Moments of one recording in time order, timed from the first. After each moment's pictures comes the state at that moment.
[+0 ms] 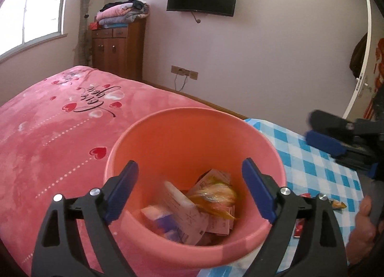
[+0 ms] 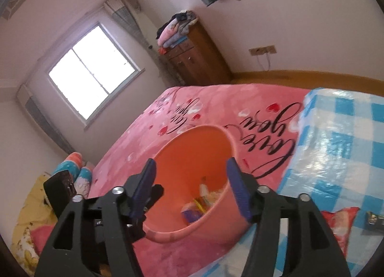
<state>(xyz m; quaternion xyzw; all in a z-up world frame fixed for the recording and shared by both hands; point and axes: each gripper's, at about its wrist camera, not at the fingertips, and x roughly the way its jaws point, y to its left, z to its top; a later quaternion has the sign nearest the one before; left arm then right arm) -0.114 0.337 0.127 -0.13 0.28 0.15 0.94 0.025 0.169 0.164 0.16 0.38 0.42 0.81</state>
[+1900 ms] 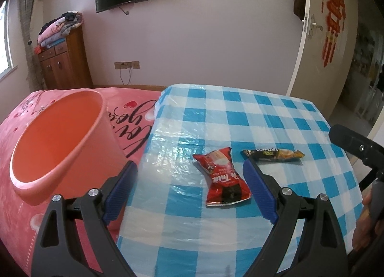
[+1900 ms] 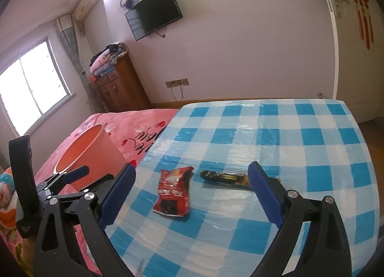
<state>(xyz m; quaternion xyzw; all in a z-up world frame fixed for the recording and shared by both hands) -0.102 0.139 0.107 -0.02 0.34 0.02 0.94 -0.062 -0.063 0.122 0.11 0.32 0.20 0.92</state>
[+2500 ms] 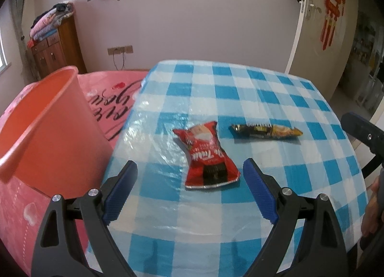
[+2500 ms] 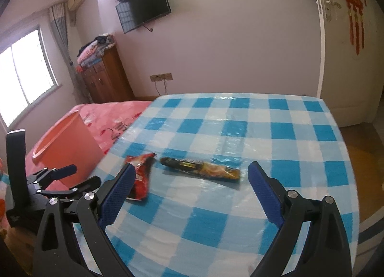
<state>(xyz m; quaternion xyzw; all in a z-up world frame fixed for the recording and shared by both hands) -0.095 0.108 0.070 -0.02 0.39 0.01 0.92 -0.066 -0.104 0.098 0.06 0.34 0.16 0.93</state>
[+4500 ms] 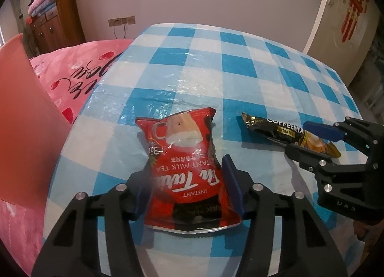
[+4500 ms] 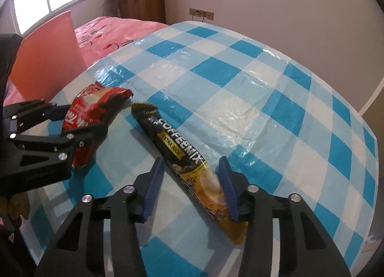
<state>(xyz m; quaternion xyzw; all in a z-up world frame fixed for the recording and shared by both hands) -0.011 0.088 0.002 -0.04 0.46 0.03 0.89 0.038 -0.040 -0.002 -0.14 0.46 0.27 0.84</state>
